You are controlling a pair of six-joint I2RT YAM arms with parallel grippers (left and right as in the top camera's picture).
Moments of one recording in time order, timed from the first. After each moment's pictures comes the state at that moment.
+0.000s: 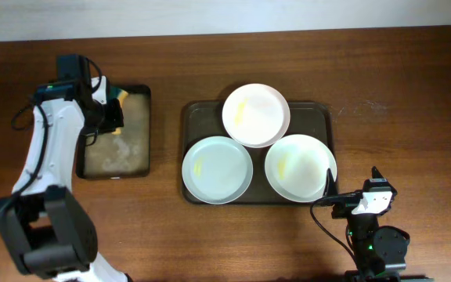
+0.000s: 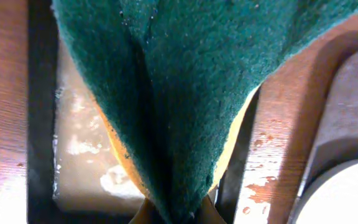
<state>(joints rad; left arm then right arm) 0.13 1.83 1.54 -0.98 0.08 -0.05 0.01 0.01 0.01 -0.08 0.01 -0.01</state>
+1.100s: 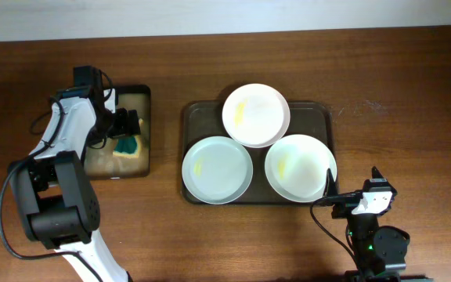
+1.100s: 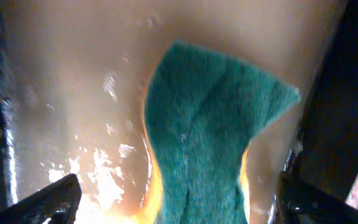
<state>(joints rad) 0.13 2.03 1.50 -0.84 0.04 -0.05 0.01 0.01 0.01 -0.08 0.01 -0.01</state>
